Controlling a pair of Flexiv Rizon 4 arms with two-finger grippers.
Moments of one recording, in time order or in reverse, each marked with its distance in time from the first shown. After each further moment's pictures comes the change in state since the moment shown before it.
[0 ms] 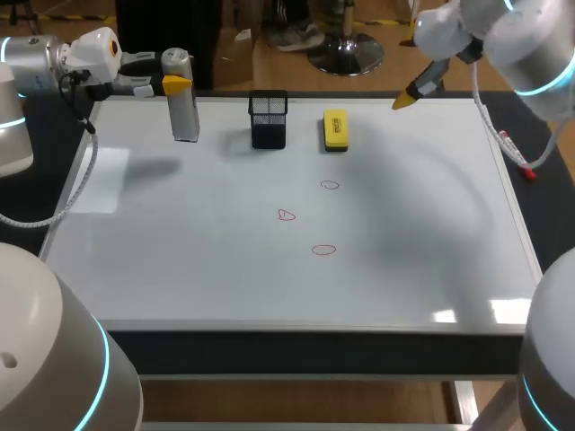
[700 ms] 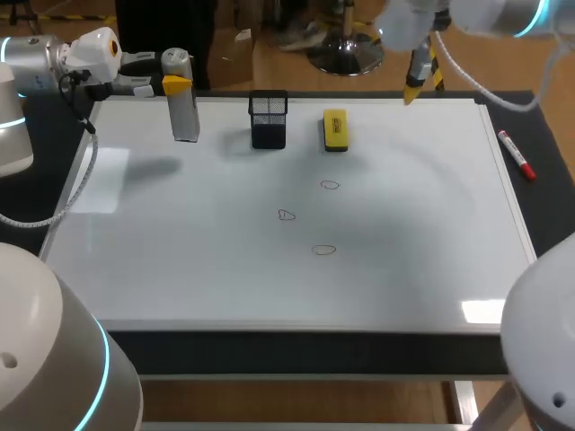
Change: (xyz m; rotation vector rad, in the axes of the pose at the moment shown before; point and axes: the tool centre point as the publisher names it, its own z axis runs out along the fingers) left arm 0.000 0.000 0.000 0.000 0.000 0.000; right arm -0.003 0.005 0.007 0.376 0.241 -0.505
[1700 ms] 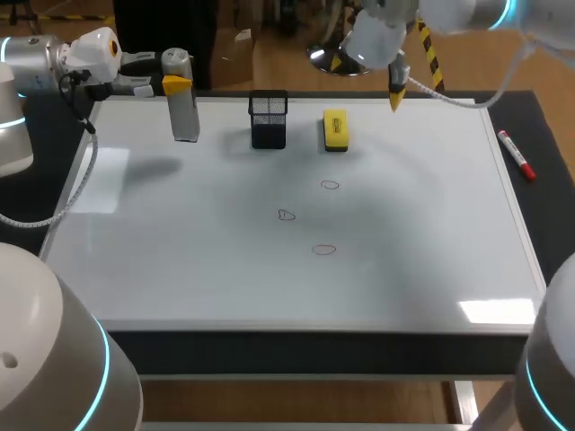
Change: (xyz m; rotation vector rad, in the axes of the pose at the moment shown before) left arm 0.000 0.000 0.000 0.000 0.000 0.000; right arm 0.000 0.049 0.042 -0.086 0.097 -0.509
